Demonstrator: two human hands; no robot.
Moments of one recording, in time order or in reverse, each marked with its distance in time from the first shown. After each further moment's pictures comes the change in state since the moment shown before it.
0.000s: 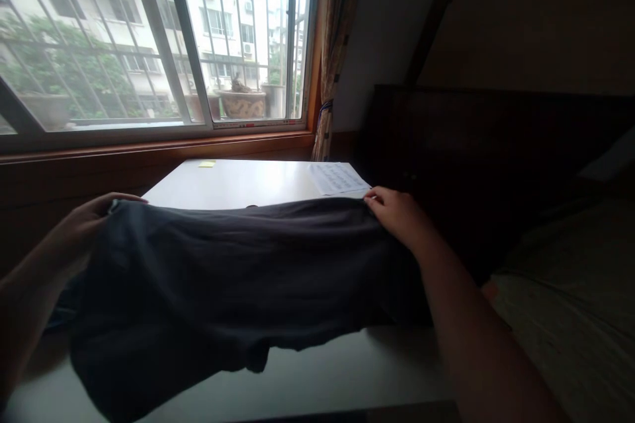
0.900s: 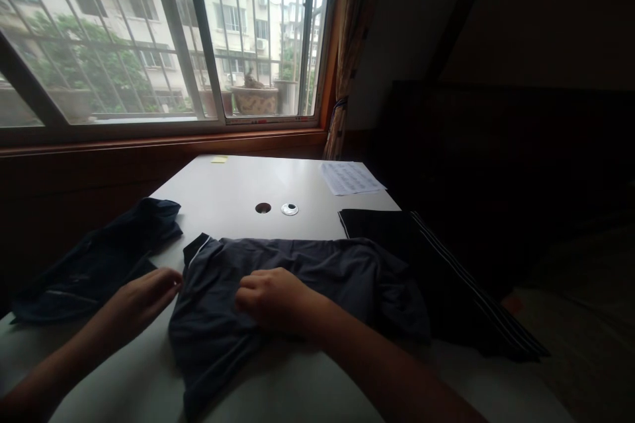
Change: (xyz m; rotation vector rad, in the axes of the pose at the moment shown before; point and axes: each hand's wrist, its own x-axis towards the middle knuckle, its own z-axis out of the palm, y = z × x) left_hand -0.088 -0.082 0.035 0.685 -0.328 0.233; right_hand -0.113 -0.173 0.151 0.138 -0.402 -1.156
